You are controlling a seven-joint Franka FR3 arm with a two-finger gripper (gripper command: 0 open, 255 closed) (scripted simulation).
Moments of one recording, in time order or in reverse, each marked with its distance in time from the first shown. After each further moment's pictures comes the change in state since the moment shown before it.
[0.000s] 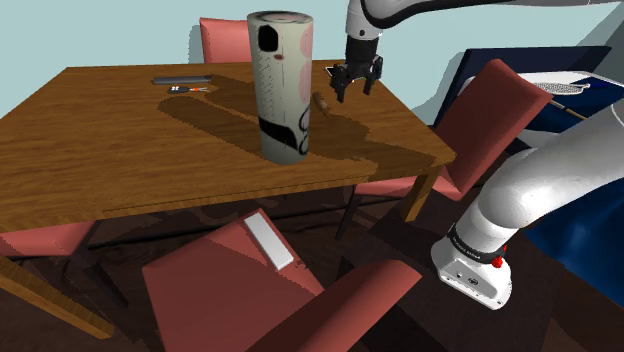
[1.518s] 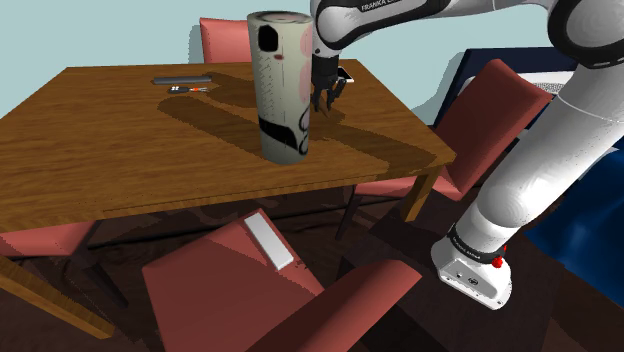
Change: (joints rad) arm -0.030 0.348 0.053 0.203 -0.045 0.121 0.300
